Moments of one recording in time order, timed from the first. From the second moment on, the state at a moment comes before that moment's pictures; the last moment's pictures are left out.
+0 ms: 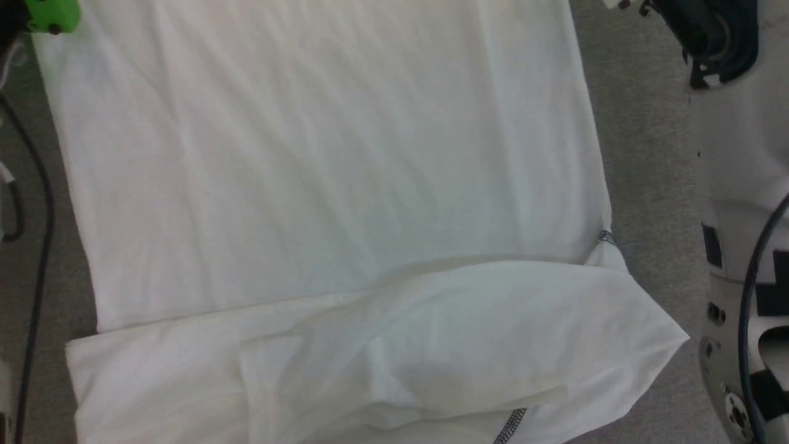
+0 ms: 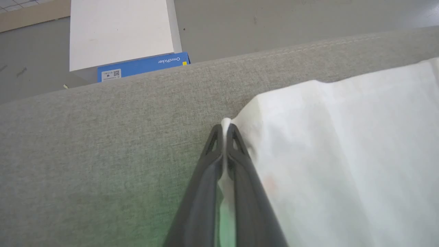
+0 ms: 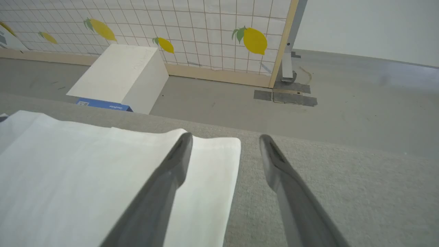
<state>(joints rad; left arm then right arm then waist) -1.08 0.55 -0.24 0.19 -0.47 0.06 0.83 -1.12 -0.06 0.08 0.35 0.26 0.13 0.43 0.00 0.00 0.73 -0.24</state>
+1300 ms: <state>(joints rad) -1.27 0.46 -0.33 0.41 -0.29 0.00 0.09 -1.33 -0.11 -0.05 0.55 -0.17 0.13 0.39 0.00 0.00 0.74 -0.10</state>
